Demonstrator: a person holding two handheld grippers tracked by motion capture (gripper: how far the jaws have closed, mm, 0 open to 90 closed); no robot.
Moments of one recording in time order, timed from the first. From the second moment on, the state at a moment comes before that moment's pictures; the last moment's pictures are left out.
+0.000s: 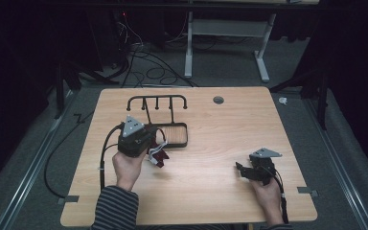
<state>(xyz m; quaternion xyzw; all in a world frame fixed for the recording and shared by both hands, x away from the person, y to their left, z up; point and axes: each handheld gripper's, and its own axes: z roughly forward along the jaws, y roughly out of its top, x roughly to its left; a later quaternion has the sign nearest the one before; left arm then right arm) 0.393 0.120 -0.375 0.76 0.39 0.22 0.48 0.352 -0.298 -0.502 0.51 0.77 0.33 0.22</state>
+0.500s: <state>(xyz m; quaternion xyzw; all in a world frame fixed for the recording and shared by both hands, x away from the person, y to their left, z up) 0.410 0.116 -0.361 0.75 0.40 0.24 0.48 0.352 -0.298 -0.502 0.51 0.77 0.33 0.22</state>
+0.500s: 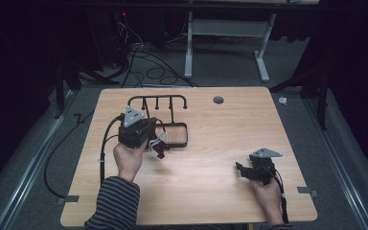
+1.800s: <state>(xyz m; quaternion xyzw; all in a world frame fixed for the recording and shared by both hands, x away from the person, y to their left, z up) 0.456 0.112 -0.337 0.73 0.43 0.25 0.47 0.352 -0.299 -0.502 0.51 0.77 0.33 0.22</state>
